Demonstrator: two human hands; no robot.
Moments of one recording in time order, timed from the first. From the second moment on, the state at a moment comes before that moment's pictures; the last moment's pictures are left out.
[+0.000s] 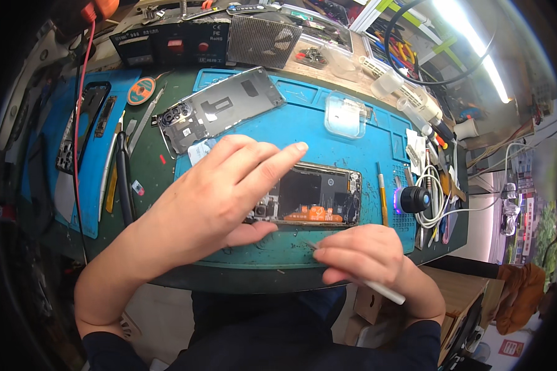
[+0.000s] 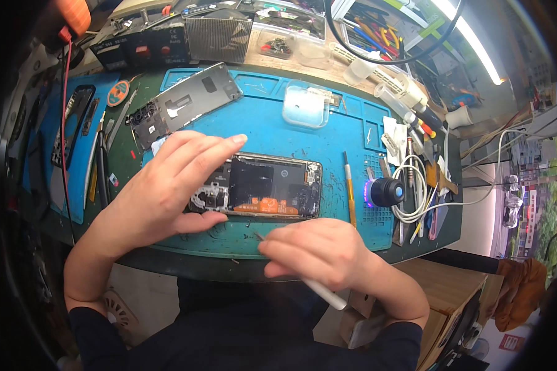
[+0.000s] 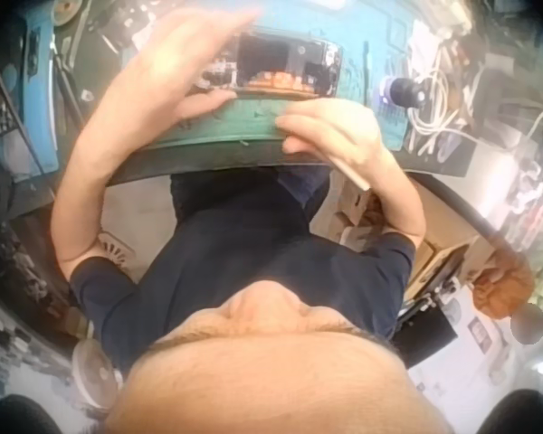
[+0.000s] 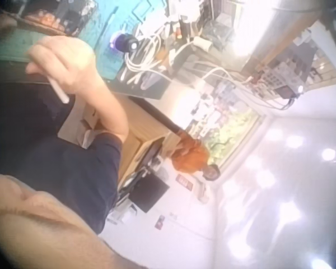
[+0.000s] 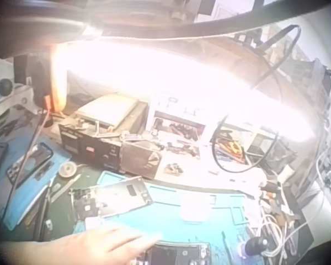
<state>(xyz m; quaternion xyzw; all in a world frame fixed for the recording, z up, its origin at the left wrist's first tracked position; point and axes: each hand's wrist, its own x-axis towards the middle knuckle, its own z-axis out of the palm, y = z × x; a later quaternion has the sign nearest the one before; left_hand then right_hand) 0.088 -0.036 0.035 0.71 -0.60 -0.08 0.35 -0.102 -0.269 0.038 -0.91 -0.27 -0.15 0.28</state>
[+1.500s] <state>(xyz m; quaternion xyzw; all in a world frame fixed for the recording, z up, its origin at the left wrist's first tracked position) 0.011 -0.021 0.032 0.70 -0.42 -0.22 0.53 -0.105 -0.227 0.030 -0.91 -0.15 -0.25 0.29</state>
